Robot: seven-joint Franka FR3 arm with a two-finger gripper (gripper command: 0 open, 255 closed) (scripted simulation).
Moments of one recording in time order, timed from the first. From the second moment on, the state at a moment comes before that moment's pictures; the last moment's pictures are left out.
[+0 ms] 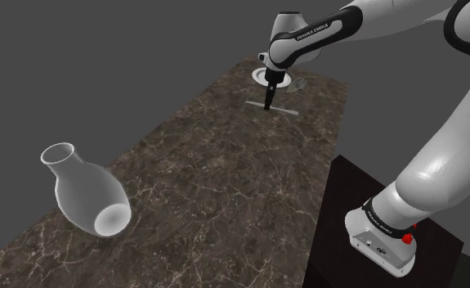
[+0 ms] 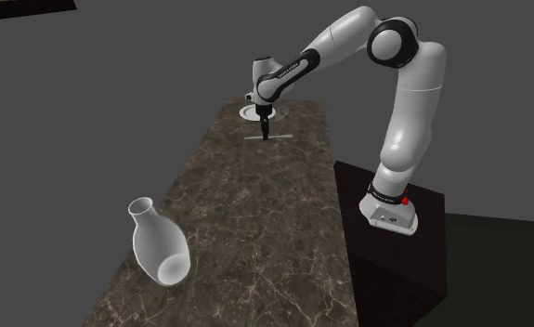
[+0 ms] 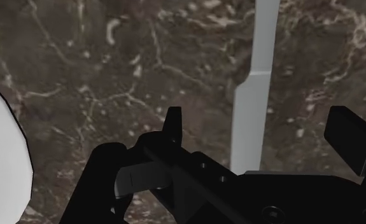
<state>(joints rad) -0.21 0.19 0.16 -2.06 -0.01 2.22 -0.68</state>
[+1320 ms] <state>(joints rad) -0.21 0.16 0.16 -2.04 0.00 2.17 -0.68</state>
